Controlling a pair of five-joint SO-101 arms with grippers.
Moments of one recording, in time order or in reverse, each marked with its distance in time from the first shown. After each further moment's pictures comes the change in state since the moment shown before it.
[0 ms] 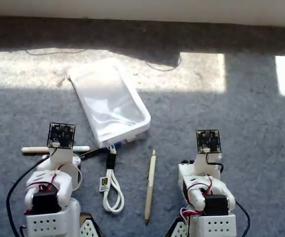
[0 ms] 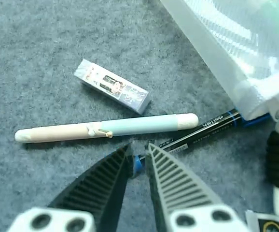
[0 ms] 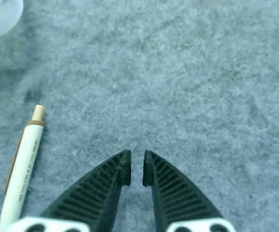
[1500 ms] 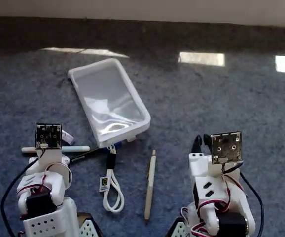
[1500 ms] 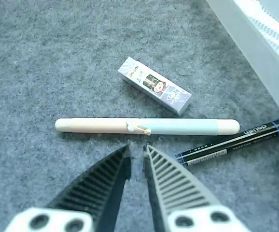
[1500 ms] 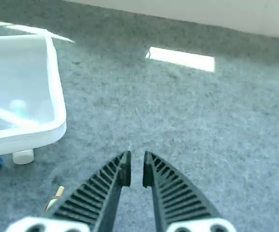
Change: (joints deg) left arm -10.2 0.0 -1.0 0.1 -4.7; right arm 0.7 -0.6 -26.9 2.0 7.6
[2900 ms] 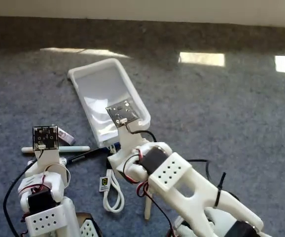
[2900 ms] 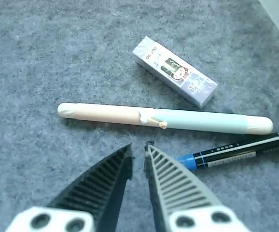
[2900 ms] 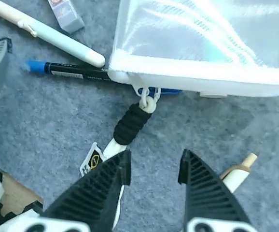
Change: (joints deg) left arm -4.2 0.5 7.7 -6.2 0.0; right arm -46.6 74.8 -21.1 -17.8 -26.5
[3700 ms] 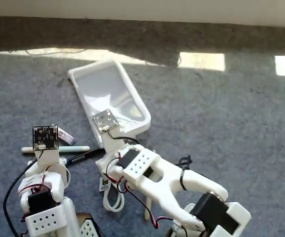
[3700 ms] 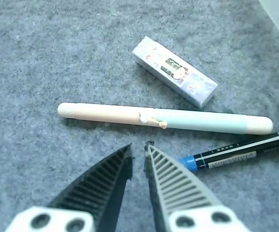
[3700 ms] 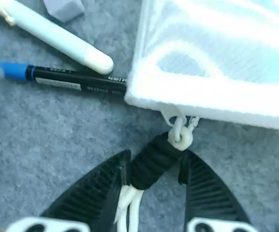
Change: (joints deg) left arm 0.0 0.0 0.0 0.0 0.0; right arm -3.9 22.1 -0.9 -19.8 -1.2
